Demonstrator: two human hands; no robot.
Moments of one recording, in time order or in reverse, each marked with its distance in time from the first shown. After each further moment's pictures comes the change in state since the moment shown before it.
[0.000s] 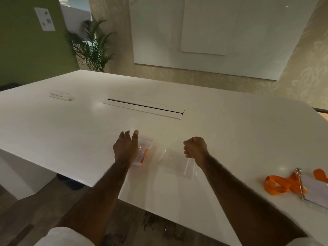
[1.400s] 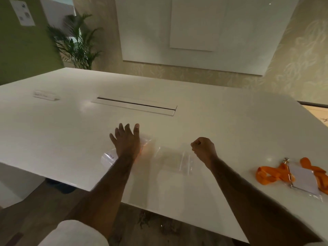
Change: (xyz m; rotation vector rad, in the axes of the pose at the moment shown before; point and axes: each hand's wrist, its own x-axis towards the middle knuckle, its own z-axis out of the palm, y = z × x) left_hand 0.002 0.026 0.014 0.284 -0.027 0.113; right_hand 0.000 0.034 -0.045 -0.342 0.139 -0.143
